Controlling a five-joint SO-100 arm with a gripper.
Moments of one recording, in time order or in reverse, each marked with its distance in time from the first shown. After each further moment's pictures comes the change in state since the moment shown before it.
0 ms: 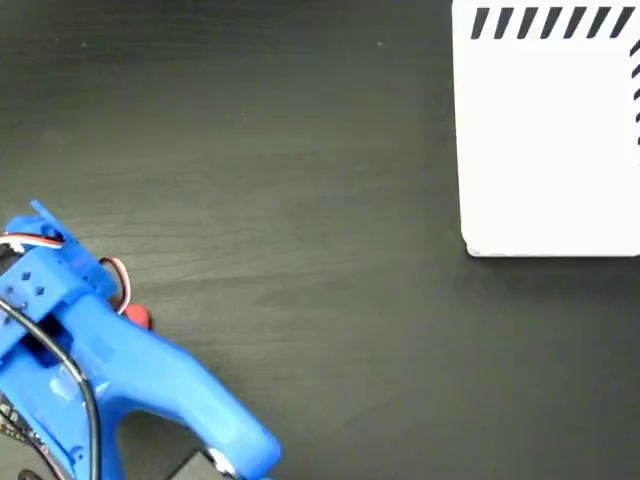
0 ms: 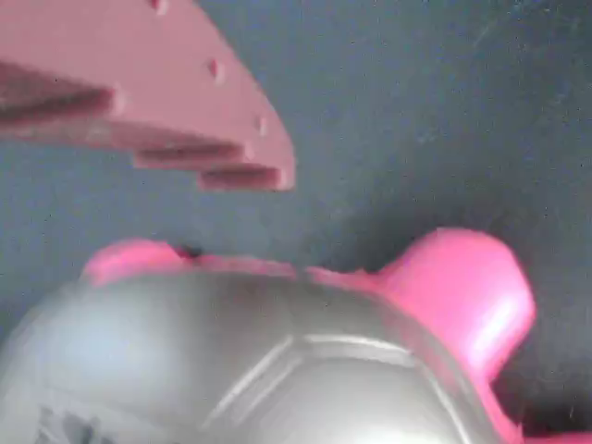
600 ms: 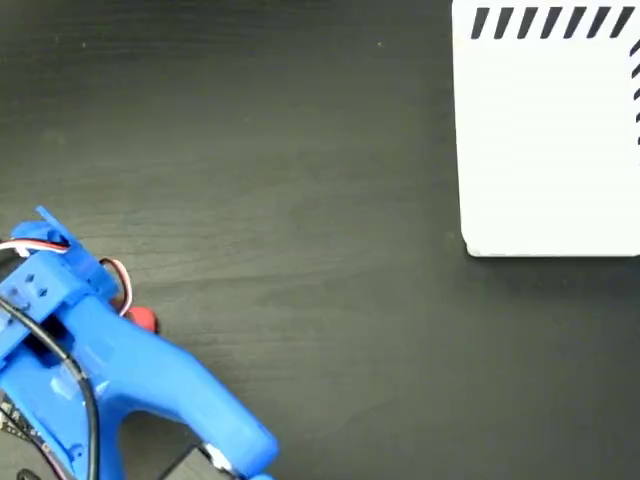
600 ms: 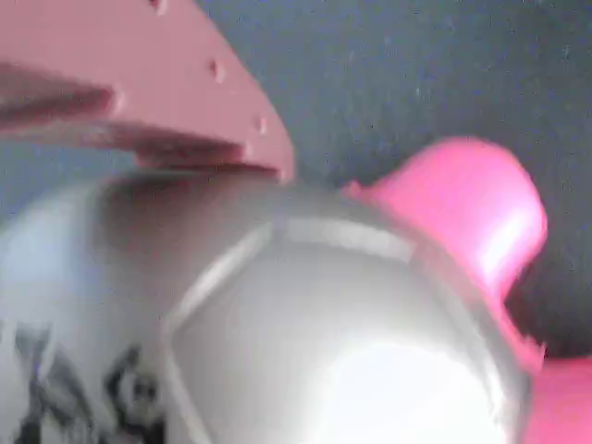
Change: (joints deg) arm 0.0 -1.1 2.0 -4.5 0.0
